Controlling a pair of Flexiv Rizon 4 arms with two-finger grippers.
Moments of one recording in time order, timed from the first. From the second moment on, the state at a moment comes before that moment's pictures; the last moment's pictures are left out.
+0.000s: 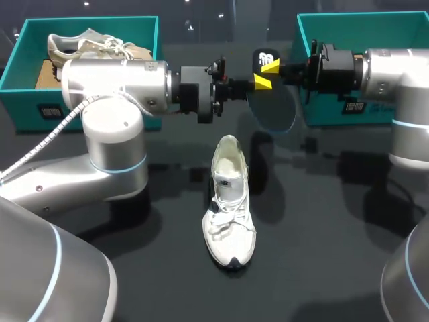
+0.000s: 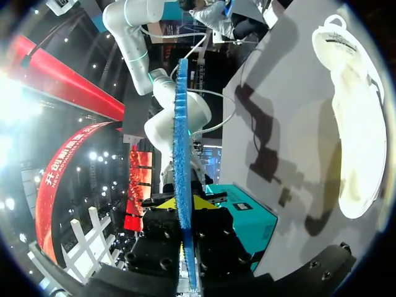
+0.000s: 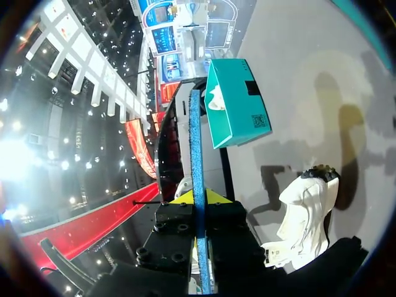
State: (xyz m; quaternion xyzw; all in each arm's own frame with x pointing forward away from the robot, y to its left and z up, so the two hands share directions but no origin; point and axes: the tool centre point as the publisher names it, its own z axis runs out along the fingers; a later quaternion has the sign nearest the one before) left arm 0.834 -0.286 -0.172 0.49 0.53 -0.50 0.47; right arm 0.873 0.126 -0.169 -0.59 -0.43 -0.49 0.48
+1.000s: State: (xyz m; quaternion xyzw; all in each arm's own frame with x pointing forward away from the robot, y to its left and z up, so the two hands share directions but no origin) left arm 0.803 -0.220 -0.167 0.34 0.65 -0.55 0.39; right arm 0.825 0.070 -0.165 -0.48 -0.49 -0.52 0.50
